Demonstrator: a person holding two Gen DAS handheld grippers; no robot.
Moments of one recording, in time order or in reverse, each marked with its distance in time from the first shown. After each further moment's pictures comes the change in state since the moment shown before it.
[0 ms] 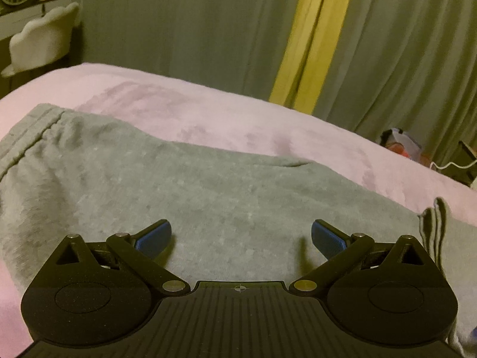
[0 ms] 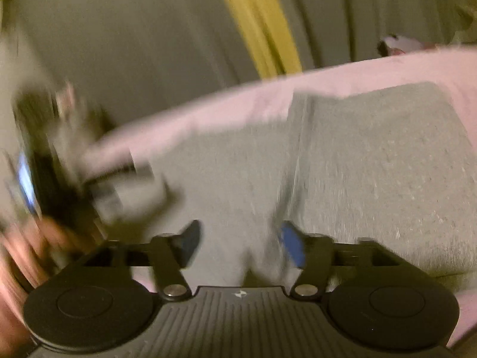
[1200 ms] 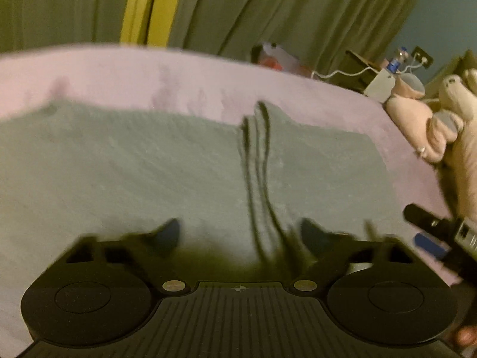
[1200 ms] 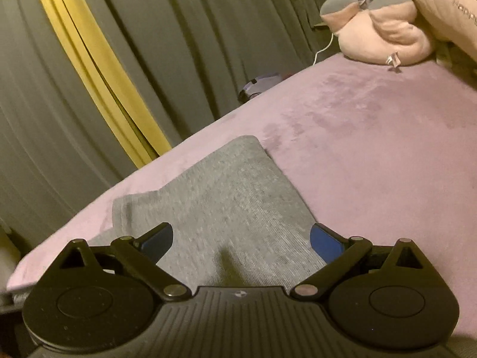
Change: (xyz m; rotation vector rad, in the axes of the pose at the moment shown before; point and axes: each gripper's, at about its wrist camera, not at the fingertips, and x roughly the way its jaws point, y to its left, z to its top) left arm 0.031 -0.149 -0.022 0.210 0.326 -0.439; right arm -0.020 -0.099 0.011 0.235 -0.284 -0.425
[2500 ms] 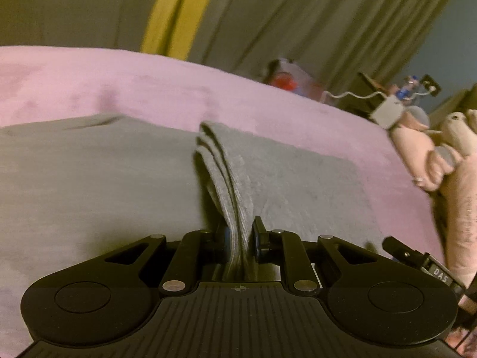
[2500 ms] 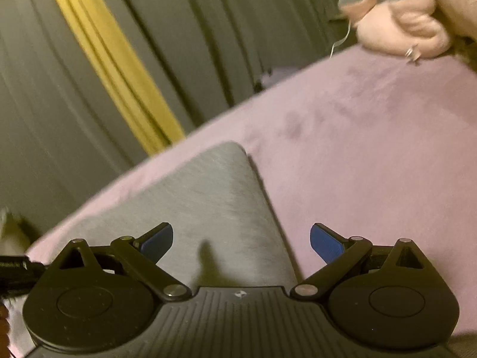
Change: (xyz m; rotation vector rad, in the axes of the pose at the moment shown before) left arm -0.048 0.042 0.020 -0.061 -0.053 0.024; right arm 0.016 0.009 -0.005 -0.036 0.068 0.053
